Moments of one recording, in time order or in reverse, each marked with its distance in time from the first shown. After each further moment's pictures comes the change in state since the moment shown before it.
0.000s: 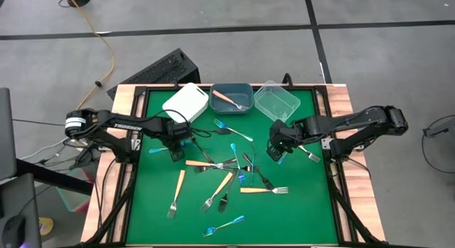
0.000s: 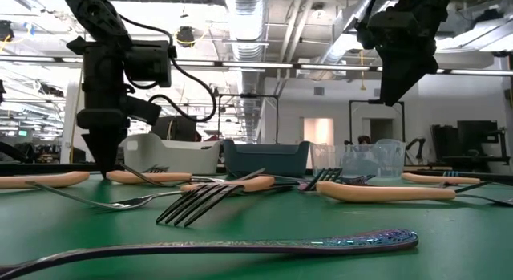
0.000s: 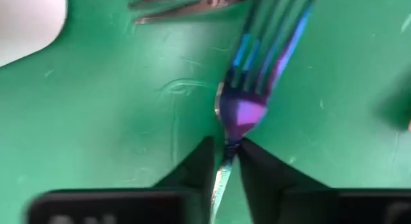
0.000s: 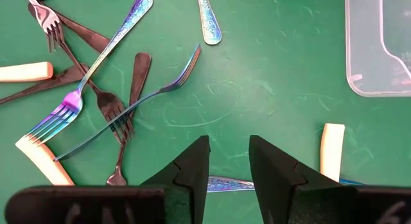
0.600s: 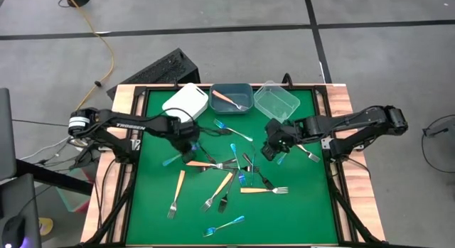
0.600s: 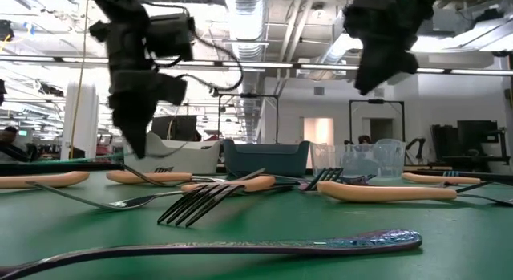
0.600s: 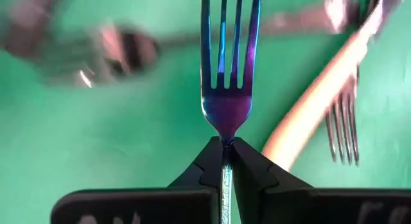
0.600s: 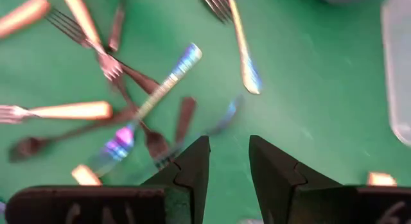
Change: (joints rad) left arm -0.068 0.008 0.200 -0.001 0.122 -0.113; right arm -0.001 0.000 0.000 0.205 -0.002 -0.048
